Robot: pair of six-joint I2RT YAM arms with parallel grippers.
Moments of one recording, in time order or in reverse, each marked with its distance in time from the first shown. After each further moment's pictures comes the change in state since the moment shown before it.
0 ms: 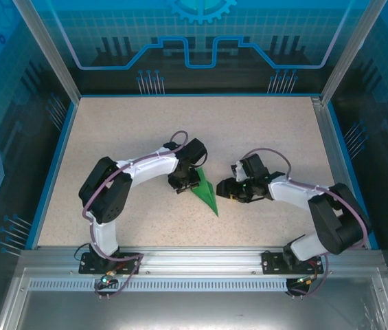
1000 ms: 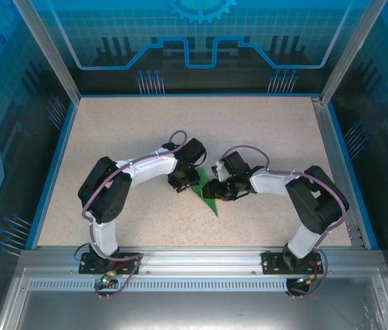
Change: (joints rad) left arm 0.009 -0.001 -0.016 0.044 0.000 0.008; right arm 0.117 0.194 0.140 0.012 -0.036 -0.076
